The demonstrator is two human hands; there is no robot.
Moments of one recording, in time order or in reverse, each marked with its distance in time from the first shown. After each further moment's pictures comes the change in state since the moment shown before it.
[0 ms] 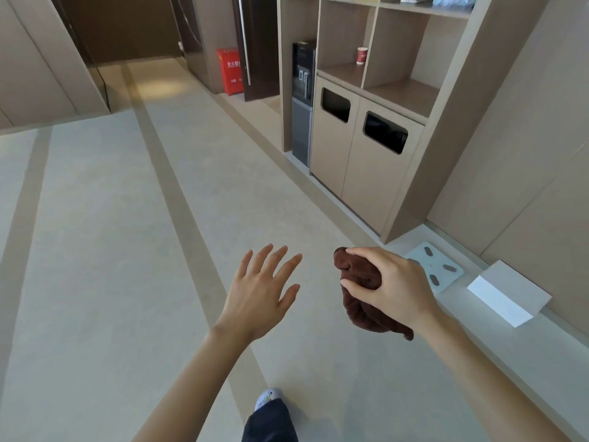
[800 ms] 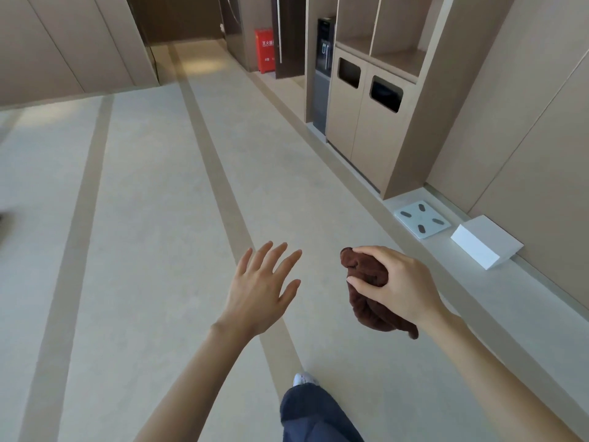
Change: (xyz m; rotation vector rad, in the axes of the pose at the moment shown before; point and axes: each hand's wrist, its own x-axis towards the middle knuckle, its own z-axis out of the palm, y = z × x) left_hand -0.377 0.284 -0.032 -0.032 0.006 -0.157; right_hand -0.416 -0.037 -0.144 0.086 -0.110 -0.020
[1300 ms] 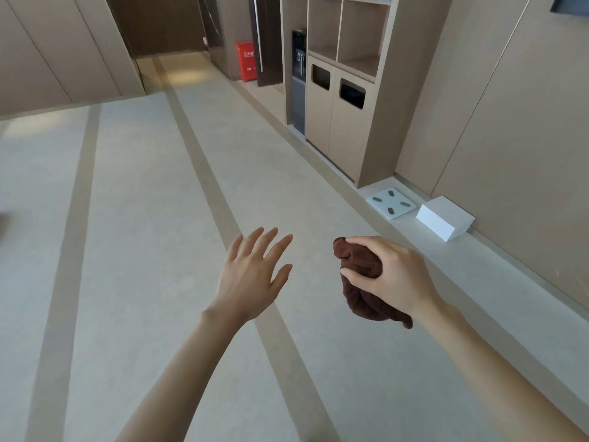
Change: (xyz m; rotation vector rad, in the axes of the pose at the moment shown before) left_hand -0.180 0.128 -0.052 0.004 0.081 0.039; right_hand -0.219 -0.047 -0.092 -0.014 0.092 -0.034
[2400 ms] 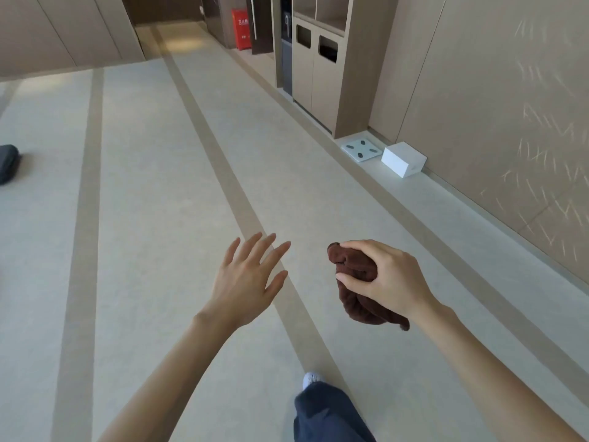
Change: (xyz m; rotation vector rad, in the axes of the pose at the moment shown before) left_hand -0.494 0.320 -0.029 0.042 -0.111 0.002; right_hand -0.553 -0.064 -0.176 0.024 -0.121 0.039
